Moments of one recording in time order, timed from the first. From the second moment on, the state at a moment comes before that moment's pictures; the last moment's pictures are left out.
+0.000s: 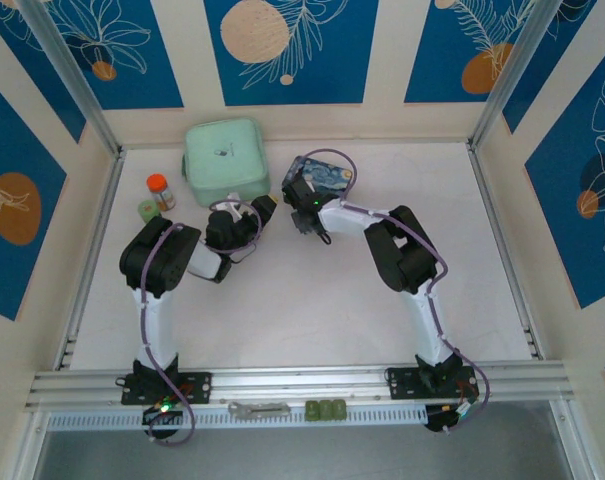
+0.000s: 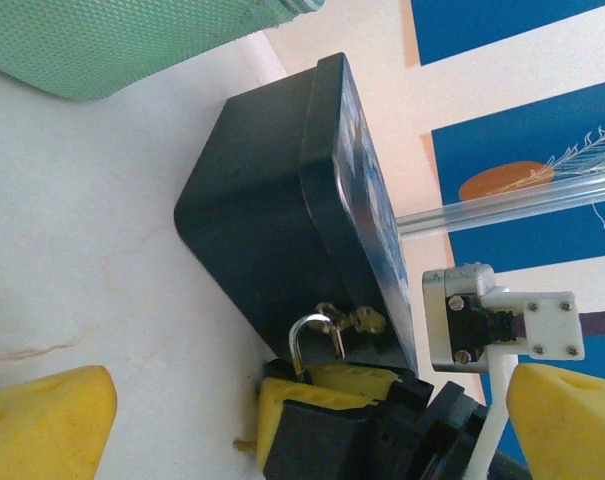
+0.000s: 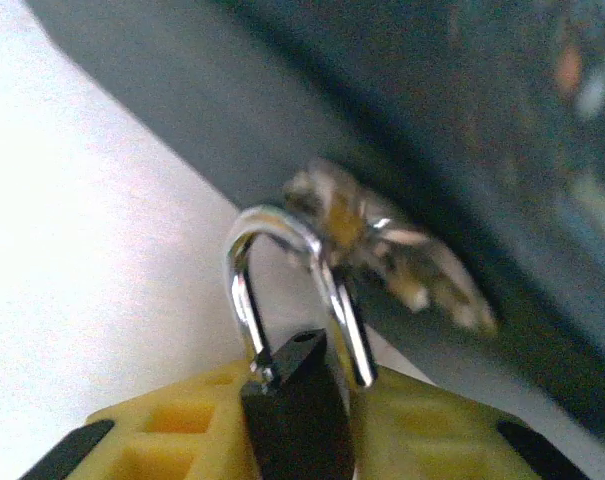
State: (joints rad) left arm -0.36 2.07 0.76 1.15 0.32 -1.20; right arm 0.63 2.21 1.57 -0.43 0.38 0.17
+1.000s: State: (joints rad) left arm -0.38 2.03 1.13 0.54 0.36 -0.89; right arm 0.46 1.91 1.18 -0.30 -0.14 0.01
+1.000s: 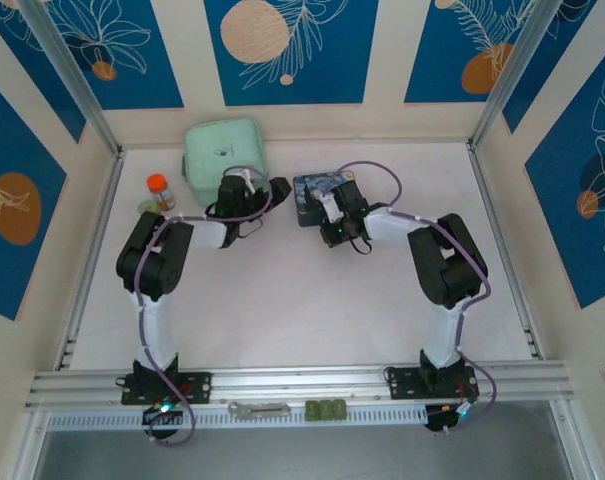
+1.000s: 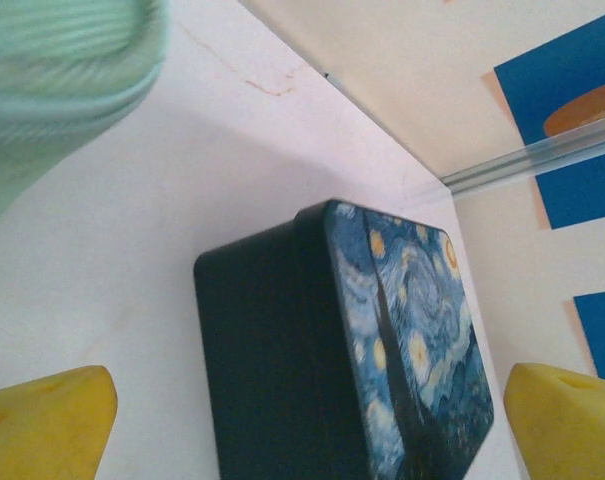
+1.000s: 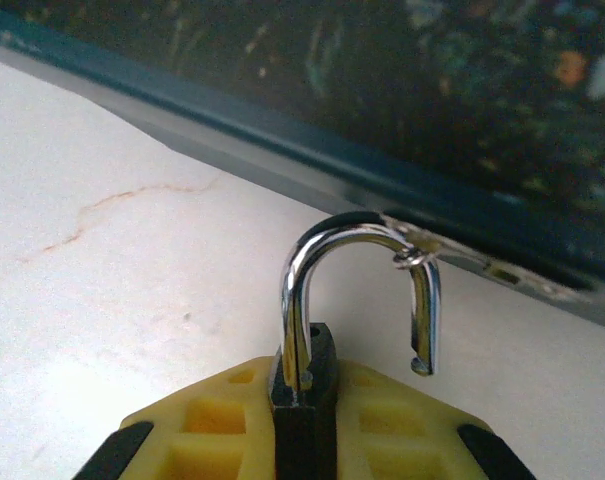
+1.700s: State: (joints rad) left arm -0.45 2.19 1.50 0.04 0.37 -0.68; right arm 0.52 2.00 1.42 -0.51 0.00 -0.17
